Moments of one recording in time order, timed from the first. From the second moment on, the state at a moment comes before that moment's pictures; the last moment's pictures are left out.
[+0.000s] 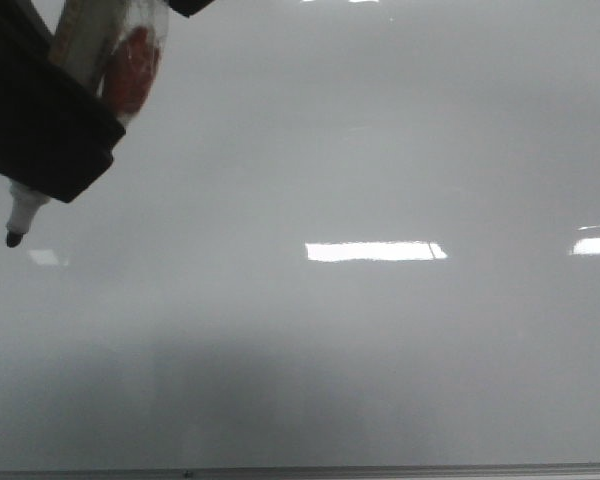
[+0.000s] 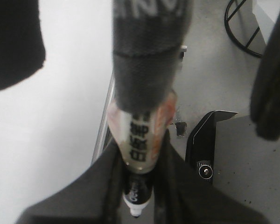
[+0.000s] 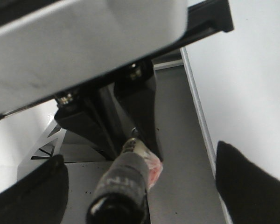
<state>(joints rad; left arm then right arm) -0.65 1.07 -0.86 -0.56 0.86 1.04 0.79 1.38 -1.28 0.60 0.95 -0.75</state>
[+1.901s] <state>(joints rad) -0.65 0.36 -0.36 -0.65 0.54 0.99 0.41 0.82 -0.60 0.79 0.30 -0.77</state>
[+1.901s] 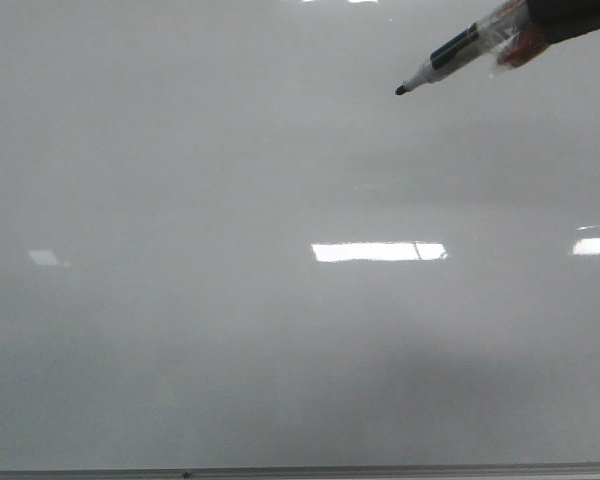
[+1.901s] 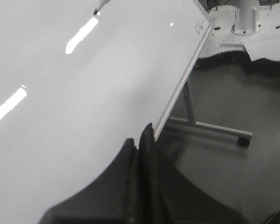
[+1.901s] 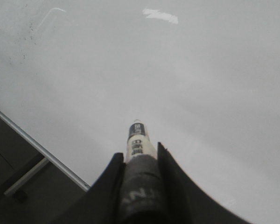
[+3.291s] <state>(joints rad) -0.65 0.34 -0.36 -0.74 0.53 0.99 0.62 1.68 -1.21 0.80 0.26 -0.77</state>
